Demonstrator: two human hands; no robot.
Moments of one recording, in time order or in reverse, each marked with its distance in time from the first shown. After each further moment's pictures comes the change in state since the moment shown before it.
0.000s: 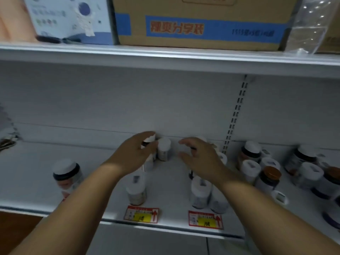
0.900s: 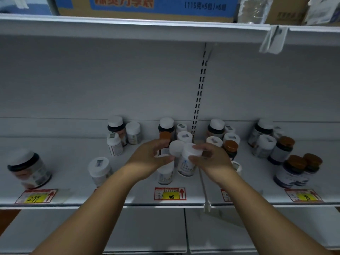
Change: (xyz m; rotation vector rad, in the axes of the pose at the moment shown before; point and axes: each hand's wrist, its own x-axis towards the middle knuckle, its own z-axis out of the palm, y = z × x) left_hand -0.025 0.051 0.125 -0.275 -0.251 0.013; right_hand -0.093 0.069 -0.073 0.224 0.150 0.410
